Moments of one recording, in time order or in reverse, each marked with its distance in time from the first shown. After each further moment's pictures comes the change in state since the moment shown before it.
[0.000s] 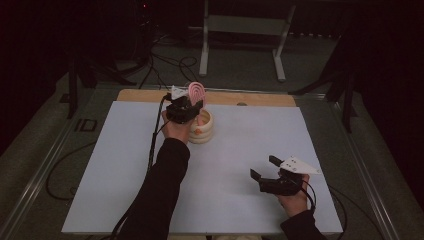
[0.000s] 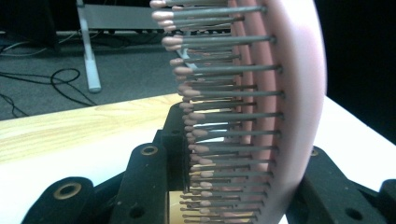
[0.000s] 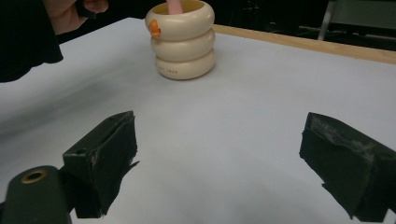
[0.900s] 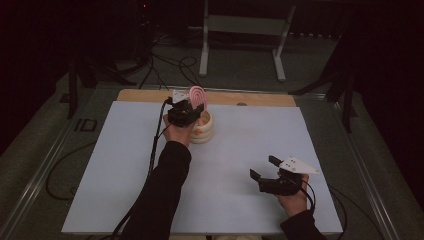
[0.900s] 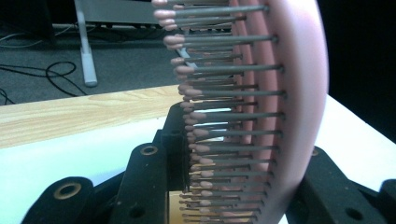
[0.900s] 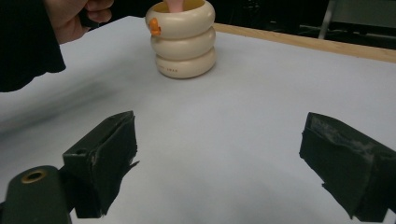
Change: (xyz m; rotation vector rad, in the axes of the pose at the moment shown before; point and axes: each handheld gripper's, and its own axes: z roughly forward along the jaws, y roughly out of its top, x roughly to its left) left arm -0.002 -0.011 0.005 0.007 -0.010 -0.025; right arm 0.000 0.000 0.001 0.005 0.001 -0.005
